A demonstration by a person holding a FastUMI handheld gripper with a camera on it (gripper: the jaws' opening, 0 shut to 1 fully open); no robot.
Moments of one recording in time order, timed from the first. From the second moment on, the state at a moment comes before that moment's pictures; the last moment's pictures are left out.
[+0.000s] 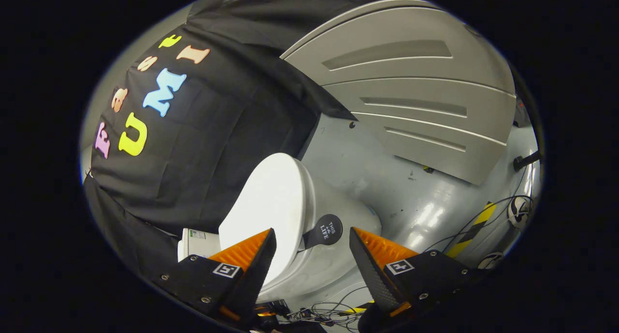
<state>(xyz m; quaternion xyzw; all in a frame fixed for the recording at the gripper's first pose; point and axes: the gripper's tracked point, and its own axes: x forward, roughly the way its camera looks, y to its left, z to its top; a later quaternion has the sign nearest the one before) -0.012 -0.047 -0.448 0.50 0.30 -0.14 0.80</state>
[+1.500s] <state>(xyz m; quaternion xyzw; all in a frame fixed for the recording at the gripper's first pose) 0.023 -0.035 -0.485 0.58 0.24 -0.06 0.78</state>
